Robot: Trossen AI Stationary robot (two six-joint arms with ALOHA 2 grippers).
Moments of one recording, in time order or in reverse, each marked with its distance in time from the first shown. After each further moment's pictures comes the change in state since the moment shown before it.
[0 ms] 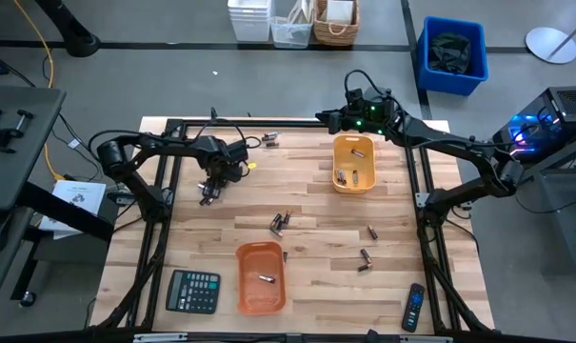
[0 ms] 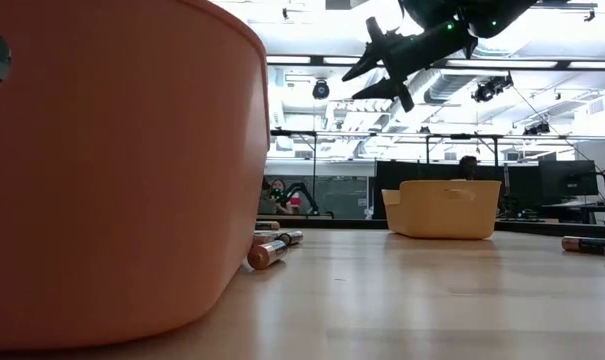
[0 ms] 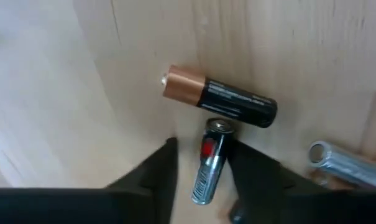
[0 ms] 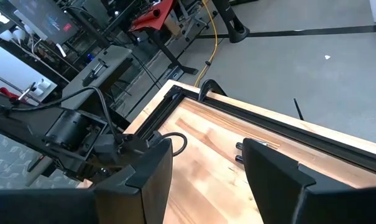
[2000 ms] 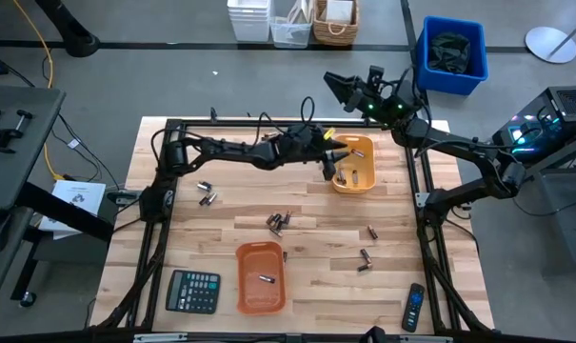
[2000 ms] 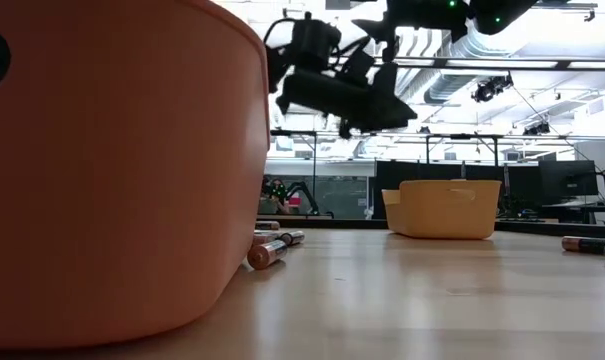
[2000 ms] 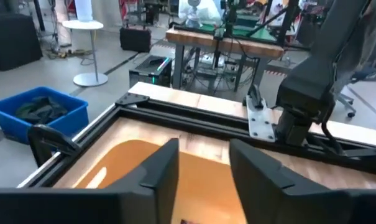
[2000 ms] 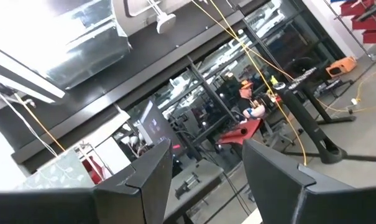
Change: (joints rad) left arm -0.238 0.480 0.707 1.259 0.216 -0.732; right arm -0.005 -0.023 0.000 0.628 0.000 0.116
